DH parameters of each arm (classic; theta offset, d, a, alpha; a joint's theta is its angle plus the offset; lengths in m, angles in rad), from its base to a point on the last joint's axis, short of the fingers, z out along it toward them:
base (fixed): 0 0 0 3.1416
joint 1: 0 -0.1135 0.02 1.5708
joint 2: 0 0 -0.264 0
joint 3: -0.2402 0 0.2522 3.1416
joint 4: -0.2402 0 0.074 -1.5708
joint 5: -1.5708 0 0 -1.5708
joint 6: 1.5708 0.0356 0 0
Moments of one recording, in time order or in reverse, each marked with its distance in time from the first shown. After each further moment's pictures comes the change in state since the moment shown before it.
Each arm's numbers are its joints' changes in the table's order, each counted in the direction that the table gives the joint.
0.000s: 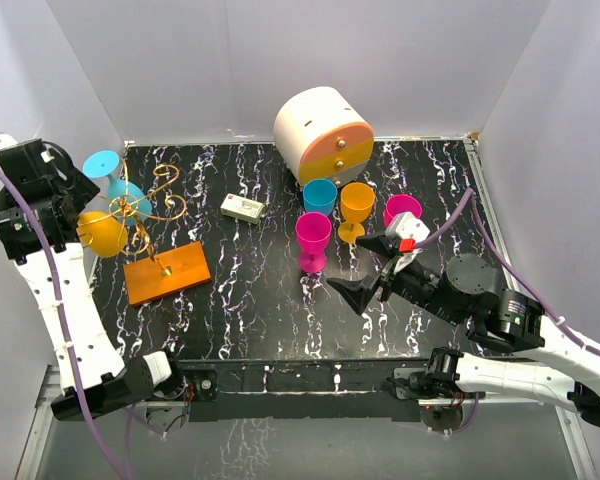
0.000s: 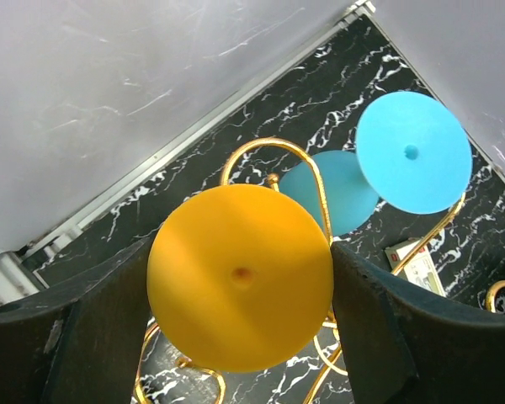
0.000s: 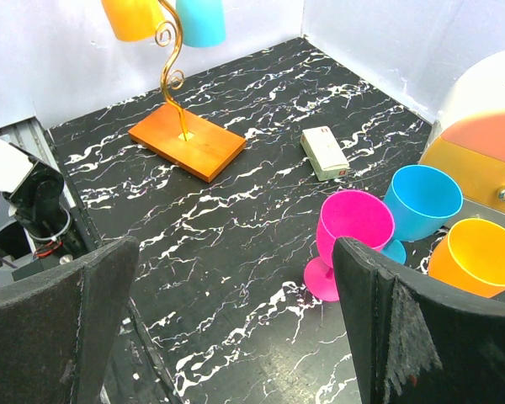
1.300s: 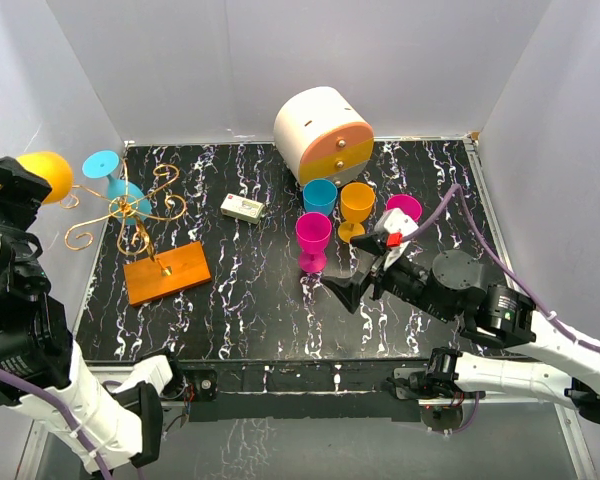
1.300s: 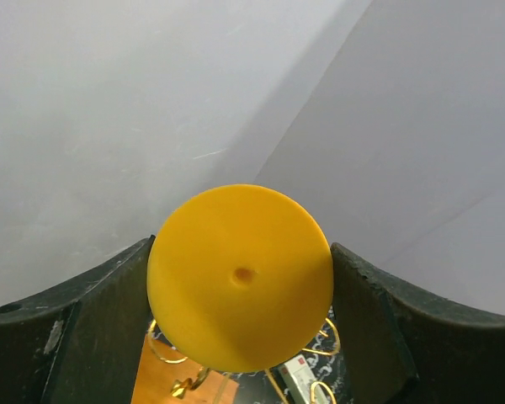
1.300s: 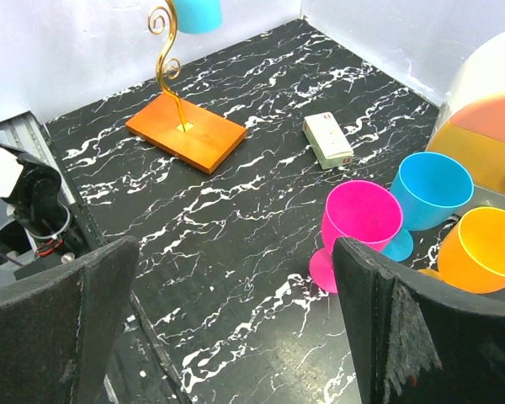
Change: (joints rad) left arm -0.002 -0.153 -0.485 -0.011 0.068 -0.008; right arm -0.003 0.036 -0.013 -0.008 -0.018 0.025
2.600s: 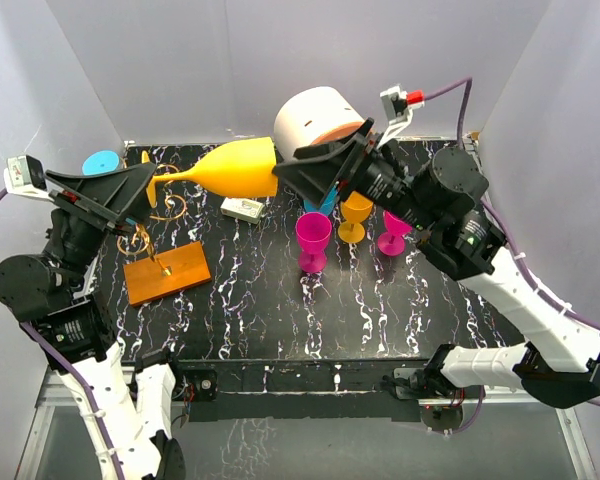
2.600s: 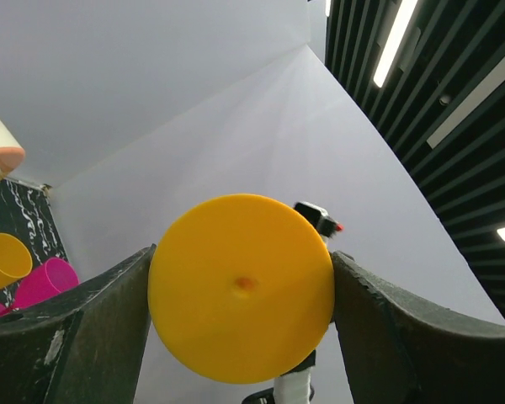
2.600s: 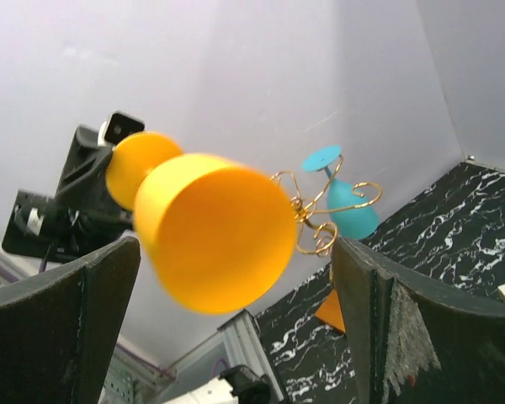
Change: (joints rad) left arm 0.006 -0.365 0.971 1.119 -1.168 -1.176; right arm 0.248 0.472 -0.576 0.275 0.363 0.556
